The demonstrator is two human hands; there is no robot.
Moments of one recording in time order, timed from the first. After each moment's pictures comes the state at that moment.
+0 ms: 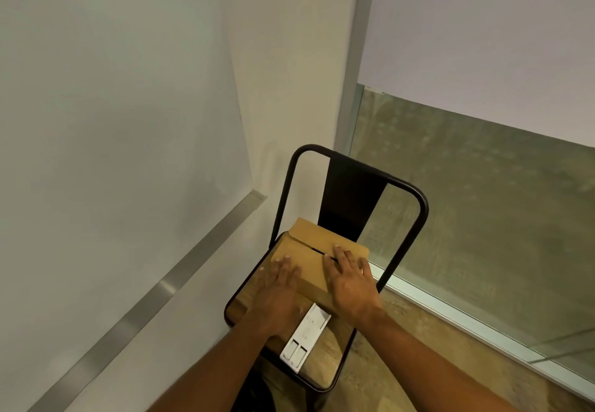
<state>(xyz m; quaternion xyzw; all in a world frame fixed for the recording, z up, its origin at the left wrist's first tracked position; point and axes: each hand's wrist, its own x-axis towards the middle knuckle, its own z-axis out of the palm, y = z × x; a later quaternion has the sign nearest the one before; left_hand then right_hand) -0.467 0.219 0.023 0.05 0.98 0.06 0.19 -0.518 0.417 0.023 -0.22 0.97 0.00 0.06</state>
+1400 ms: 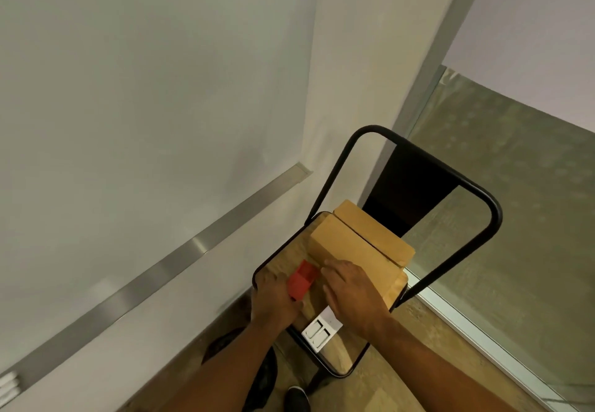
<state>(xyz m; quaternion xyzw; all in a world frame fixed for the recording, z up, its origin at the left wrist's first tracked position) -0.412 0.182 -0.039 -0.24 0.93 0.26 0.13 -0.493 0.372 -0.003 -0.43 0.89 -0.13 -0.05</state>
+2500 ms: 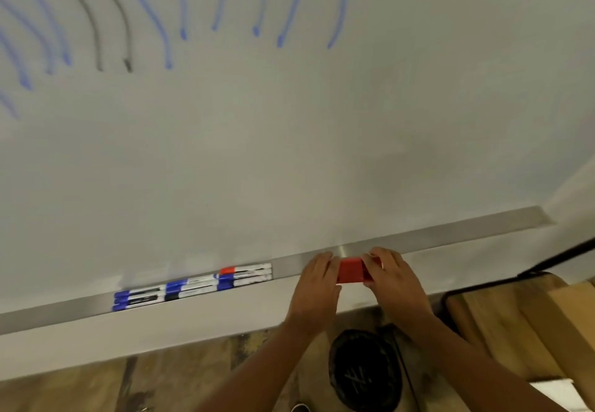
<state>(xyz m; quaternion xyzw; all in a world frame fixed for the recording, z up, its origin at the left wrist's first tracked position) -0.164 0.002 0.030 -0.32 0.93 0.14 -0.14 -0.347 0.091 0.015 -0.60 0.79 -0.13 0.01</state>
